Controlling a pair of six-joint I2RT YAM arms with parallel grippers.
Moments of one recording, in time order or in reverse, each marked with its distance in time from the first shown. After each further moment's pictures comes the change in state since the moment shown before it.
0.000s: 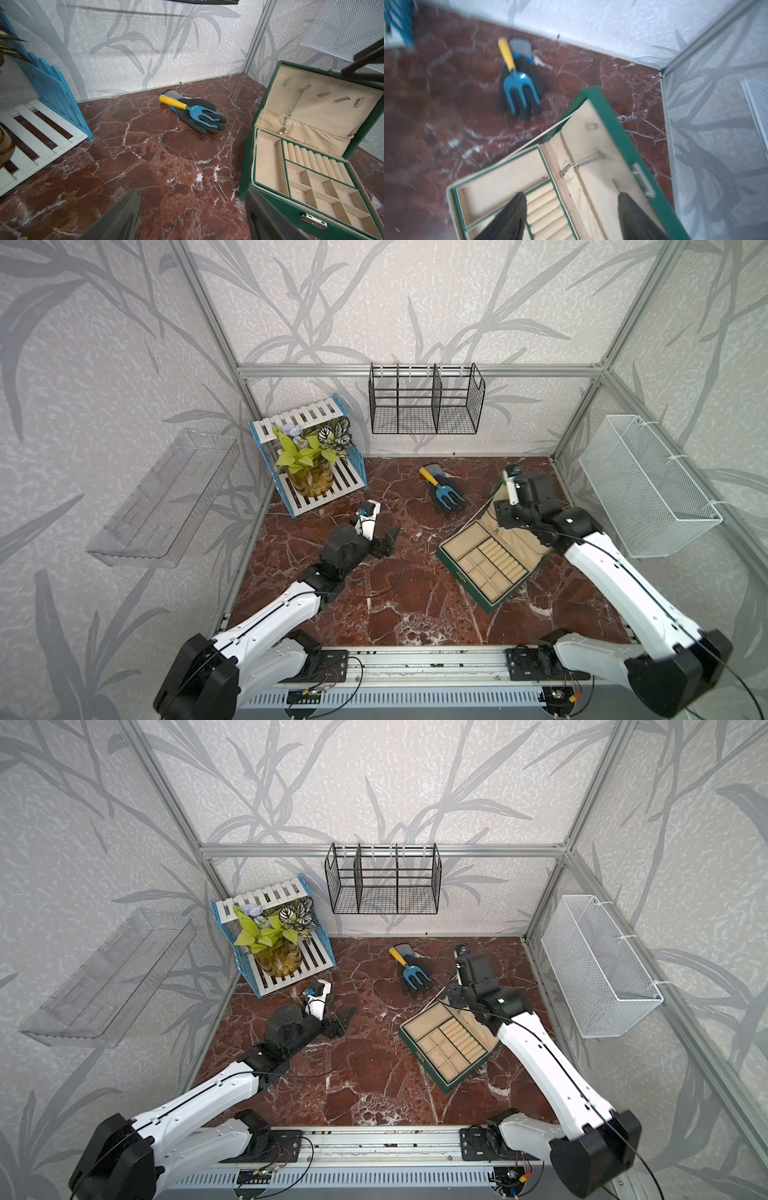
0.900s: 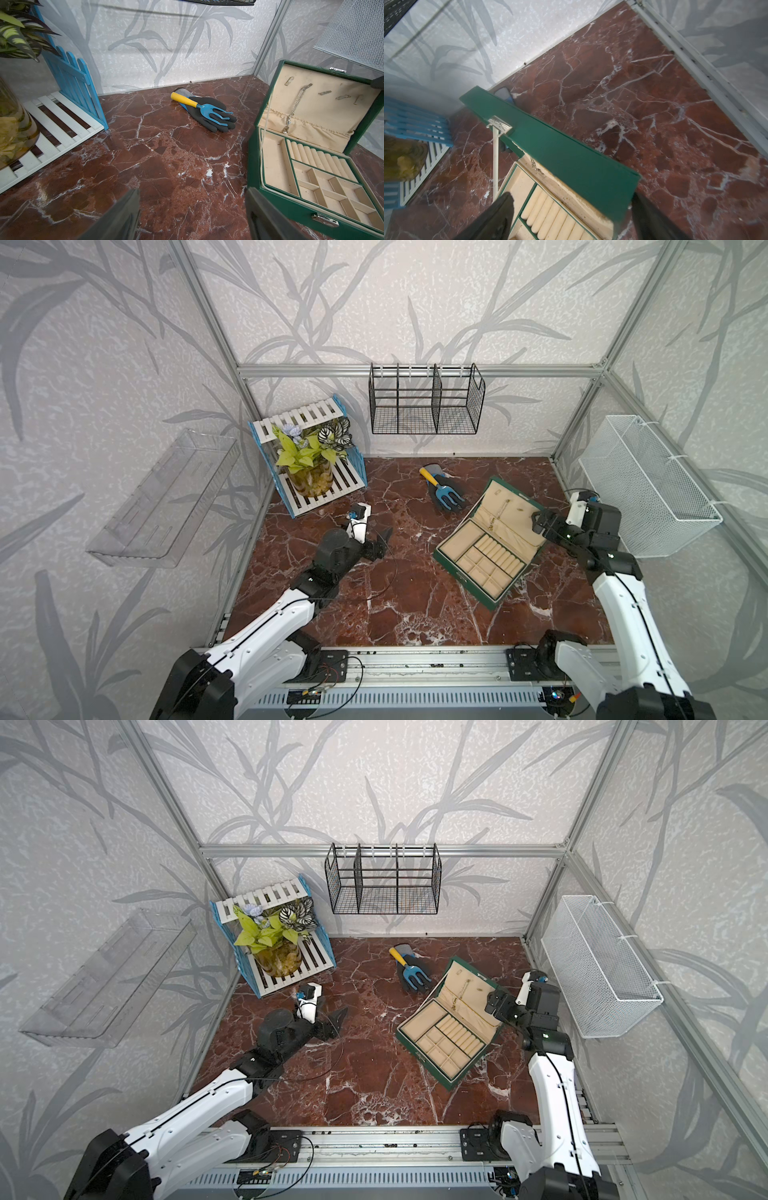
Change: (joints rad) left arm 0.047 -0.072 -0.050 -0.024 0.006 -0.019; right arm -0.509 -0.145 -0.354 0.234 -0.536 0.254
